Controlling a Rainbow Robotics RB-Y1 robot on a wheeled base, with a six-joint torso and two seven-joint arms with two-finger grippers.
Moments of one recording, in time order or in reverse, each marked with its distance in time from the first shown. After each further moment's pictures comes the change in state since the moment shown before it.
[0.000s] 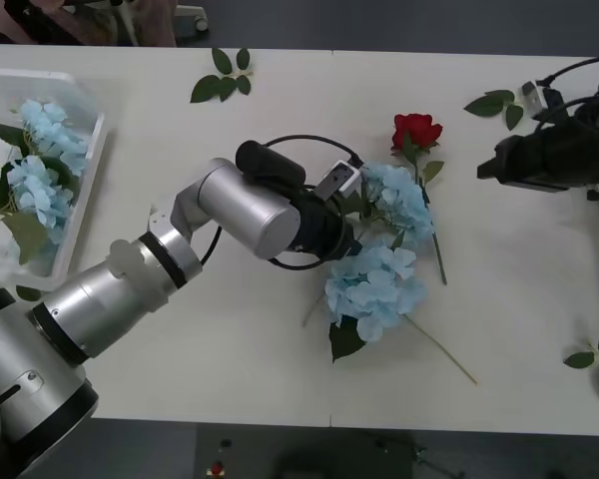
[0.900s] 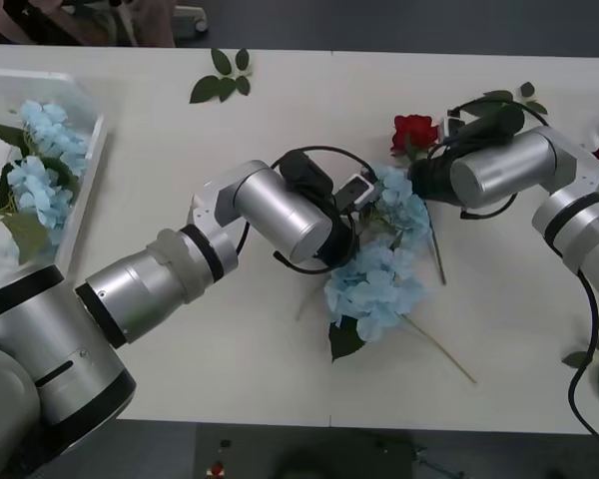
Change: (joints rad) right arm -0.170 0.377 0.193 0.471 0.398 -0.317 -0.132; left arm -0.104 -0.093 -0.084 0.216 -0.083 -0.009 0.000
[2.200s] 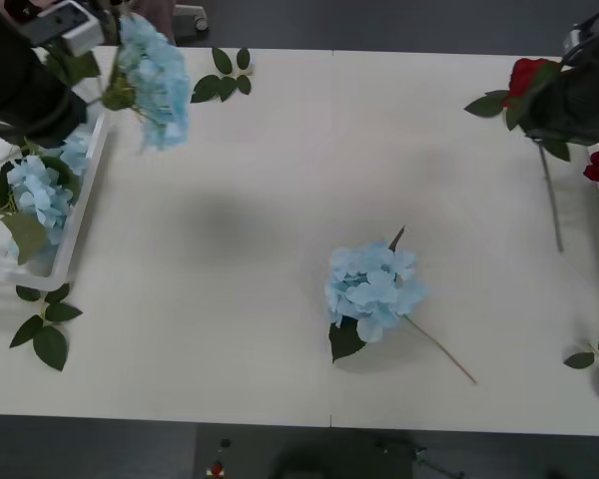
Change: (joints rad) right arm -0.033 -0.467 -0.135 -0.390 -0.316 0.497 0.000; left arm 0.003 1.053 0.338 -0.799 0.490 0.650 0.064
